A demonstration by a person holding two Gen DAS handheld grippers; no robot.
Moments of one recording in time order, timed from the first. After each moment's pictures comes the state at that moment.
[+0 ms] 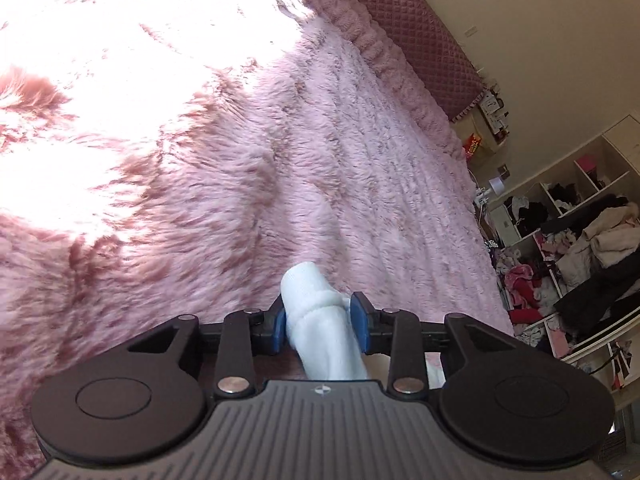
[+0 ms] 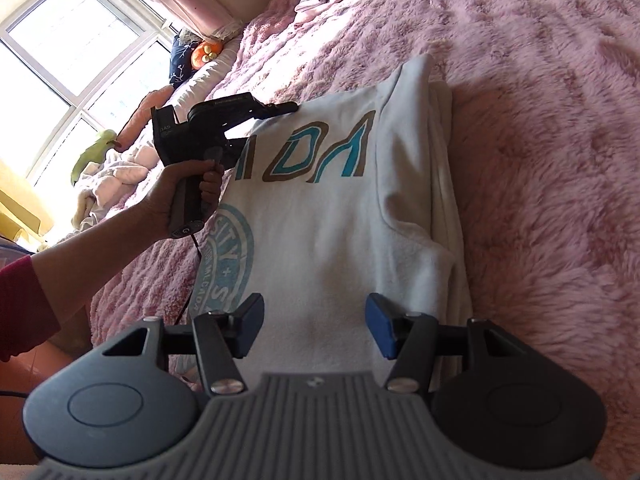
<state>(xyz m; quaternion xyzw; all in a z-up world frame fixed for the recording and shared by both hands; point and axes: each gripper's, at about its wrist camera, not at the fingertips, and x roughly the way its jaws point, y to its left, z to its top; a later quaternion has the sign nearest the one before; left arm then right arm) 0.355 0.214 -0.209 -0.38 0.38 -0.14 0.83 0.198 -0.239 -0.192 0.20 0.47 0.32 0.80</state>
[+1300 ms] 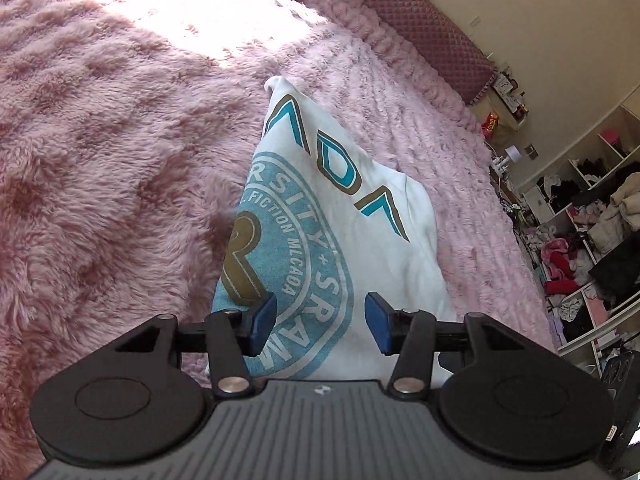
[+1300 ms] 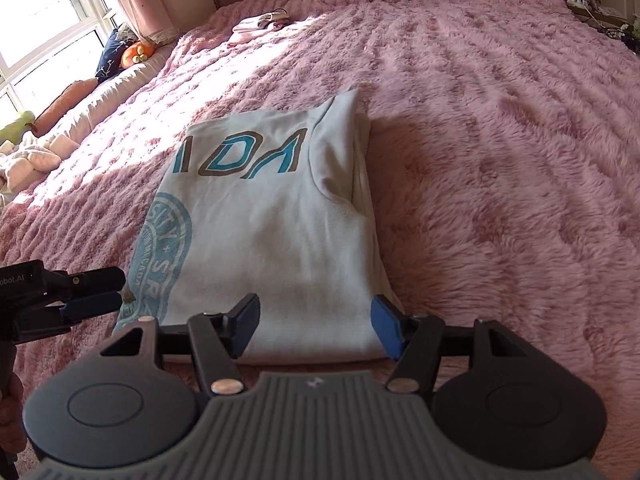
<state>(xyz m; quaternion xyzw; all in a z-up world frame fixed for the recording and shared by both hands) 0.068 0.097 -0.129 -0.31 0.39 -0.05 0.87 0.138 -0.233 -0.158 0.08 0.43 0.16 0.88</state>
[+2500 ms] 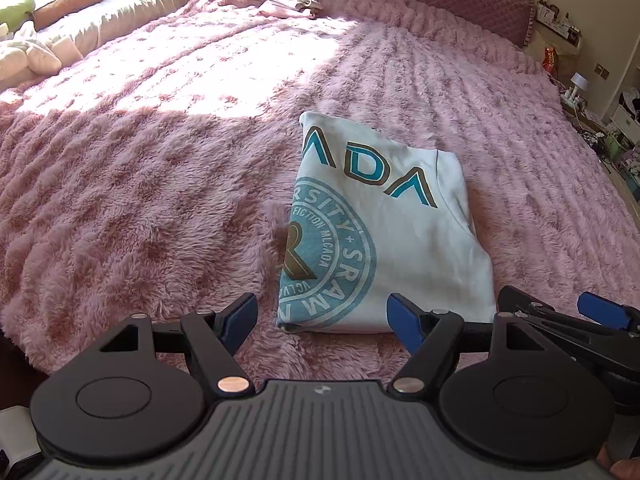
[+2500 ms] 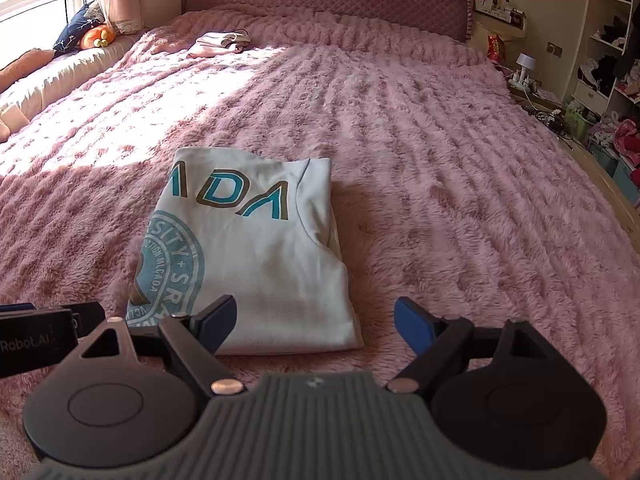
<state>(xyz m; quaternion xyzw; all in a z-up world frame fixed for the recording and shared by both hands) 0.027 0.031 -0.041 -0.11 0.44 0.08 0.89 0.066 -0.174 -0.059 -0.05 0.40 0.05 0.91</state>
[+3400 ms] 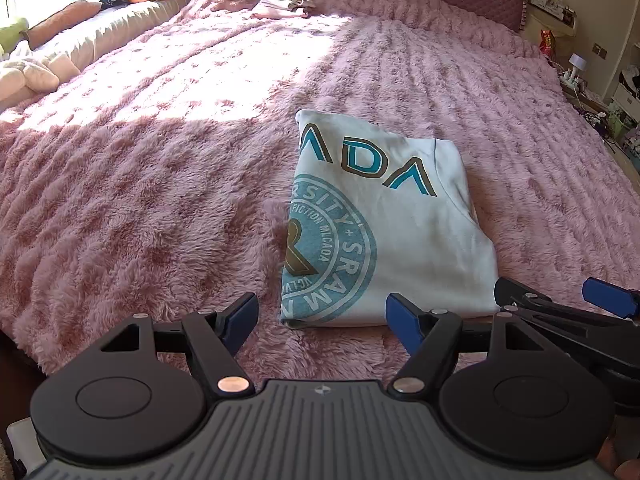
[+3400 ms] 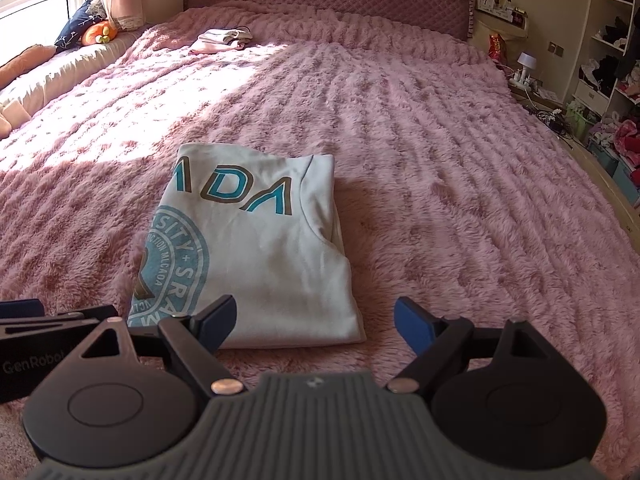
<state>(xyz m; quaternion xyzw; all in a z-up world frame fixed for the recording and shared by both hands) 0.026 0.020 -0.041 -0.08 0.44 0.08 0.89 0.063 -0.173 -0.057 -0.05 0.40 0.05 0.91</state>
